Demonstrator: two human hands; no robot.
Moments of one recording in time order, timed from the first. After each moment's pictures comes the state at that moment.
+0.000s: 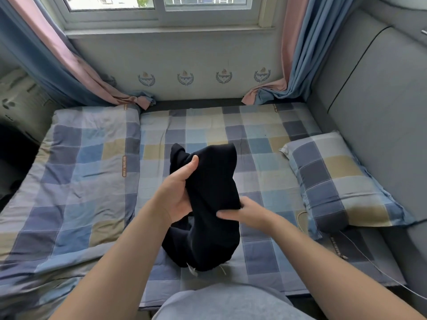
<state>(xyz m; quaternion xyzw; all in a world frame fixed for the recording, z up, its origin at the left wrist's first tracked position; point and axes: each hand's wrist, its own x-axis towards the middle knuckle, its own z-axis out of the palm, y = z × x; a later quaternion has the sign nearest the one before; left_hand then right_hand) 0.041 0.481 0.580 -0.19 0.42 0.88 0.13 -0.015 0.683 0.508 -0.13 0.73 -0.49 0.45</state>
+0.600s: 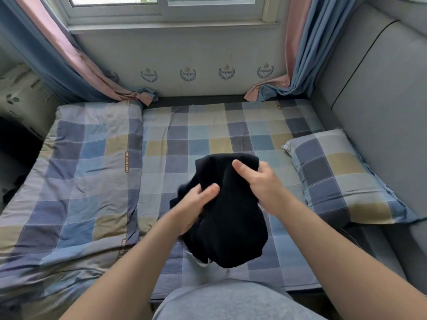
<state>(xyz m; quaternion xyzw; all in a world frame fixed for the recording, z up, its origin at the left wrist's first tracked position) 0.060 0.500 0.527 -0.15 0.59 0.77 0.16 -0.019 0.676 0.576 -0.09 0.67 -0.70 0.24</state>
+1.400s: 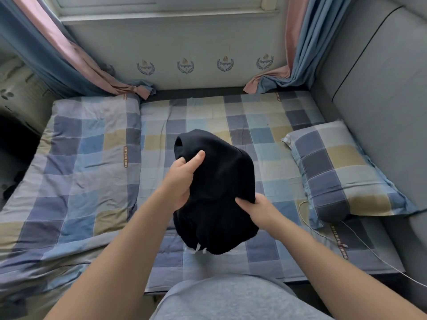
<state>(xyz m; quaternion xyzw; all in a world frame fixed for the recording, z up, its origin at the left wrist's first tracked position) 0.029 0.489 0.566 -0.26 0.55 0.79 0.05 0.007 0.704 0.494 -0.01 0.76 -0.54 0.36</state>
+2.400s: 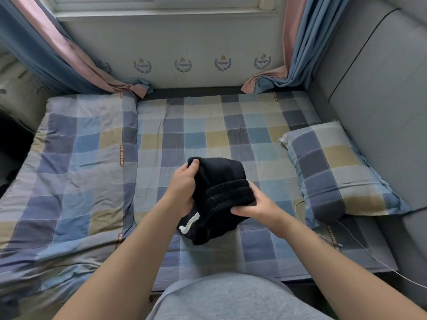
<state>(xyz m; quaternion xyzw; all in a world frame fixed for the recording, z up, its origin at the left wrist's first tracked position) 0.027 0.503 0.538 -0.33 0.54 0.78 0.02 0.001 0.720 0.504 -0.12 0.70 -0.59 0.38</state>
